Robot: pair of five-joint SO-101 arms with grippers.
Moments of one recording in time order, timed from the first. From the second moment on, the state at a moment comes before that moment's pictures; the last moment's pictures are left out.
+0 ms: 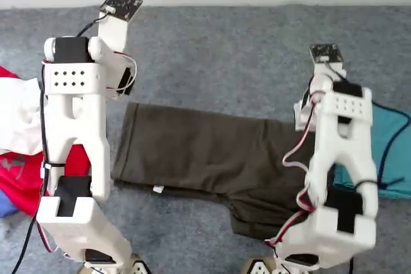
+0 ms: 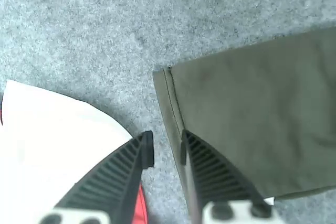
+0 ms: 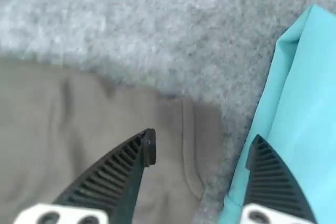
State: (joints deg) left arm -3.8 12.1 -26.6 99.4 -16.1; right arm 10.7 8.7 6.6 69.5 12.1
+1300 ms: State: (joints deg) left arm -7.6 12.2 -26.6 99.5 -18.2; right arm 9.6 35.8 -22.9 89.5 9.9
